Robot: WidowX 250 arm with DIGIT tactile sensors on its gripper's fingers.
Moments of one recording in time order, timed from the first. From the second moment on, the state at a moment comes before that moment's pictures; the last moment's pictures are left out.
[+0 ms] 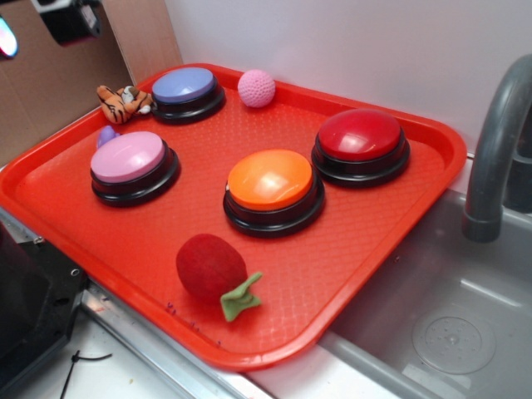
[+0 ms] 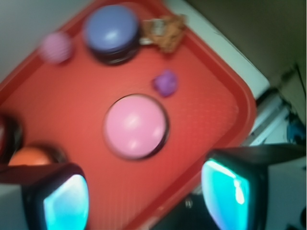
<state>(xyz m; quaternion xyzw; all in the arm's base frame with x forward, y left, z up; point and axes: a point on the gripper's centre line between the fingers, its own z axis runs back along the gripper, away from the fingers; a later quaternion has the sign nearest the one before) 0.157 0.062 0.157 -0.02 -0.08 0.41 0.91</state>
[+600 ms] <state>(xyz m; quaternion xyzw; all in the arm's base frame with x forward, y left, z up) 0.180 0.108 0.088 0.04 -0.13 0.56 0.81</state>
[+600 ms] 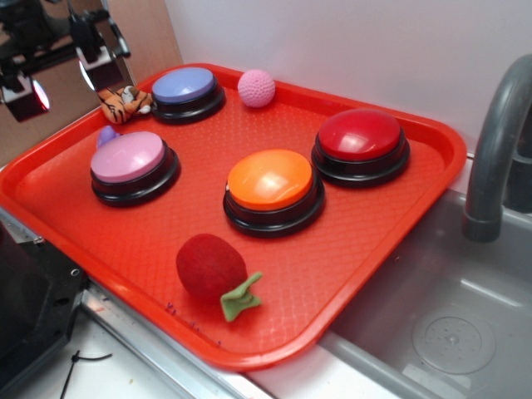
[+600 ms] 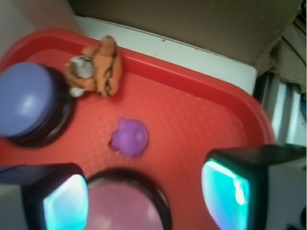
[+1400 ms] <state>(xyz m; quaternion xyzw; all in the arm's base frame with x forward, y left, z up) 0.202 0.124 0.018 0.06 -0.10 0.56 0.82</state>
